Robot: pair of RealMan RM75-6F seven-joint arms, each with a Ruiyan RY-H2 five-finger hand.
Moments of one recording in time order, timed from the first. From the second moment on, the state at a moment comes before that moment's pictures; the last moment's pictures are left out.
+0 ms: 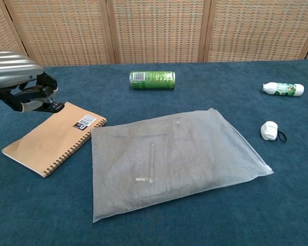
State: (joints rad) left arm -0.74 -1.26 -0.01 -1.46 1.37 0.94 0.40; right arm 0.07 -1.23 0.11 -1.45 -1.45 1.51 0.01
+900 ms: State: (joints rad) left arm -0.71 -1.44 0.02 -1.31 1.34 0.91 0.54; right arm 0.04 -1.20 0.11 -1.48 -1.48 1.56 0.04
